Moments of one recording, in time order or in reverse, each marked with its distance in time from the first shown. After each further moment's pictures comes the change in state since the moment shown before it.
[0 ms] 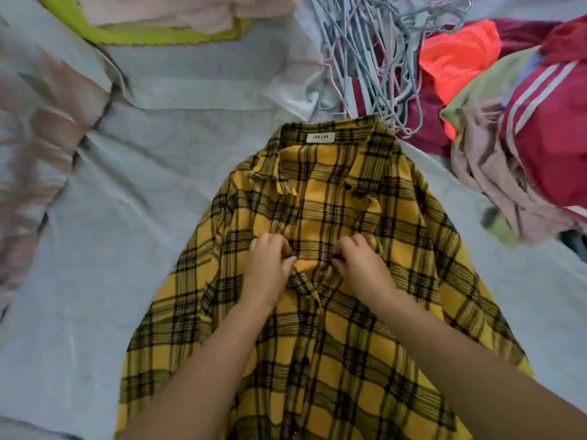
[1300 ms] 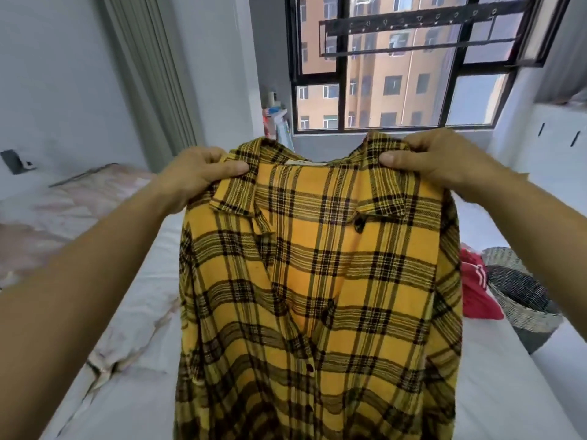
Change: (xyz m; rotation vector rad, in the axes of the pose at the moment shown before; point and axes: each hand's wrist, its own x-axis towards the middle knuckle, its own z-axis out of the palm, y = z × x) left_hand -0.636 0.203 -0.409 -0.609 0.309 0.469; right_hand -0.717 -0.128 -0.364 0.390 0.491 -0.575
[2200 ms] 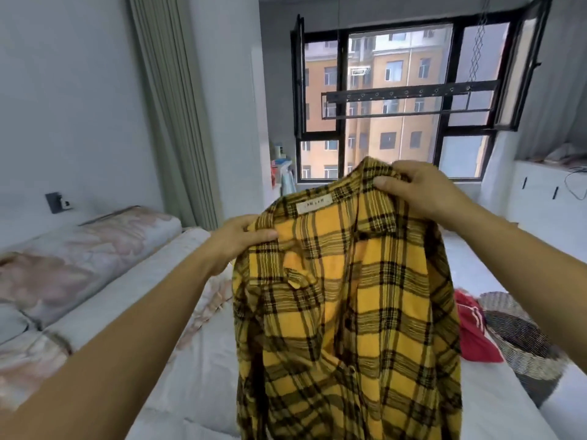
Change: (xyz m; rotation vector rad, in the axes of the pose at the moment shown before) left_hand -0.060 0.002 0.014 -0.061 -0.102 0.062; right_hand -0.047 -0.063 -0.003 -0.133 0.189 -0.196
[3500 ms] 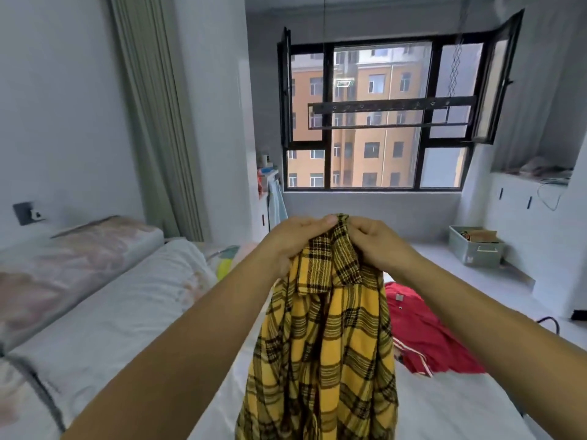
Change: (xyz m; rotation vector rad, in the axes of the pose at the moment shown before) left_hand 0.034 0.053 0.079 -0.334 -0.091 -0.167; right_hand -0.002 0.023 0.061 0.360 -0.163 0.092
